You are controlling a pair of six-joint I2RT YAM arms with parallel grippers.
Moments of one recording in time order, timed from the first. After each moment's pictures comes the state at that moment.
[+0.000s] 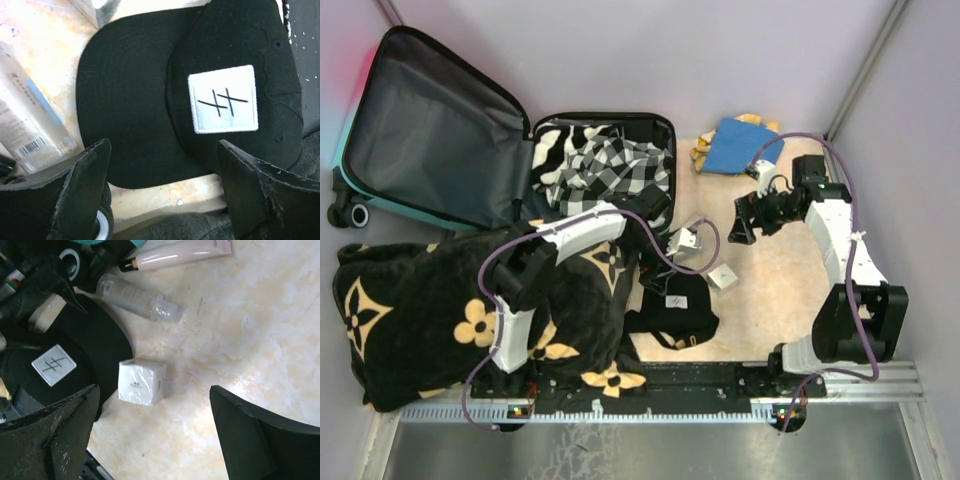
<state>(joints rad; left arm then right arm) -0.79 2.06 1.60 -0.82 0.73 0.82 -0.04 1.44 1.24 -0.90 -0.67 -0.46</state>
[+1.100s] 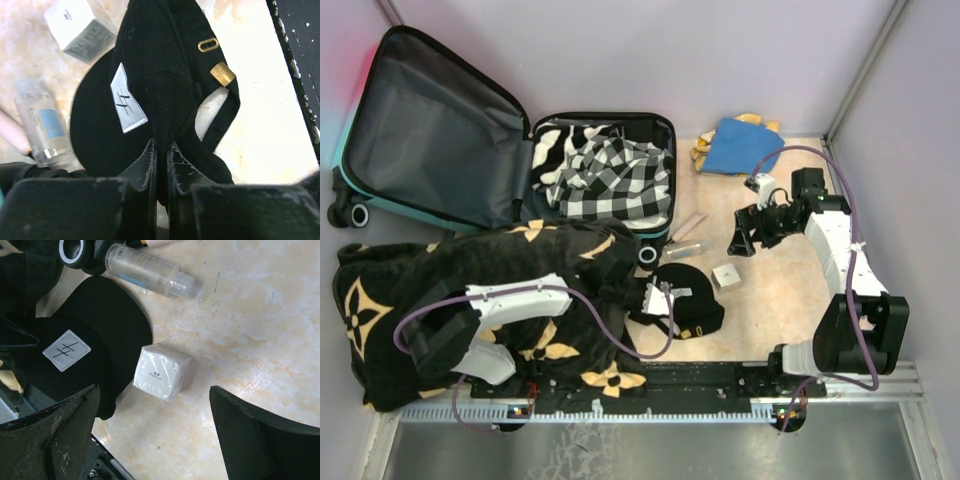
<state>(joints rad) -0.99 1.46 0.74 0.03 0.48 0.76 -0.06 1.37 1.12 -0.91 -0.67 -0.45</state>
